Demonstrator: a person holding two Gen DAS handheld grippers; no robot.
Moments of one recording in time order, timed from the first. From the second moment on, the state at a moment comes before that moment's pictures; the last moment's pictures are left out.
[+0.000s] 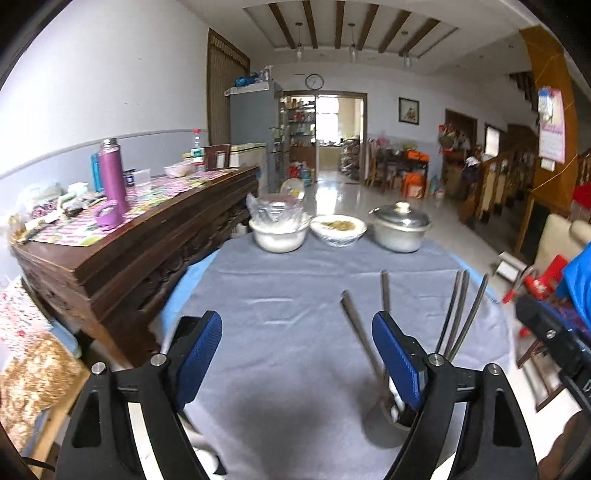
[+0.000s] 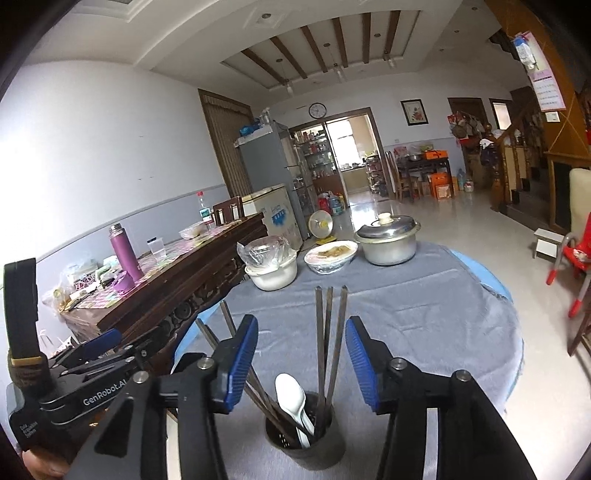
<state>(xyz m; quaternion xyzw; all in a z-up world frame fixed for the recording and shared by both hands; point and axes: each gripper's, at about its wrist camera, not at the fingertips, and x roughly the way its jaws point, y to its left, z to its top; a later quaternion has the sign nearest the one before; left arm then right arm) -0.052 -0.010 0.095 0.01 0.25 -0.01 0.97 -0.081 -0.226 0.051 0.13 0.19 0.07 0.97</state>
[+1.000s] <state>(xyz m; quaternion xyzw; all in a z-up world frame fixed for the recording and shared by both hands) -0.153 0.005 0.132 0.06 0.20 0.04 0.98 -0.154 -0.225 0.050 0.14 0.27 0.02 0.95</state>
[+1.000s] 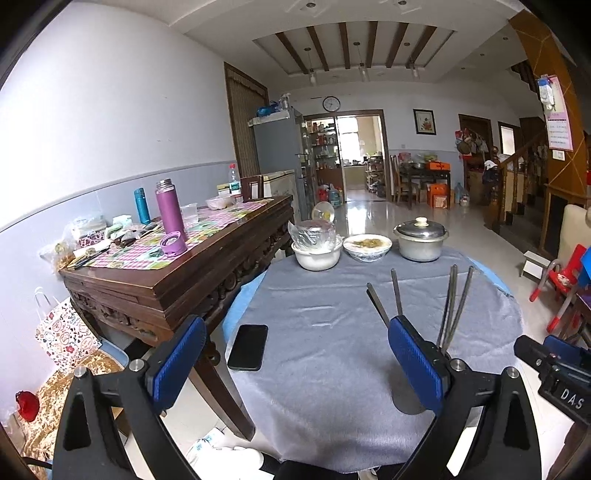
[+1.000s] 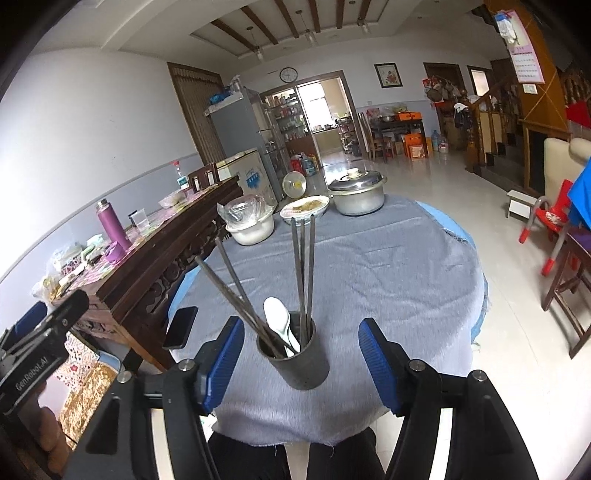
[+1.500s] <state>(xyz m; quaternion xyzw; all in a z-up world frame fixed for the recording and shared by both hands) -0.166 0.014 0.126 0.07 0.20 0.03 0.98 -0.202 -0.190 0.060 0.08 0.17 -0.01 0.98</state>
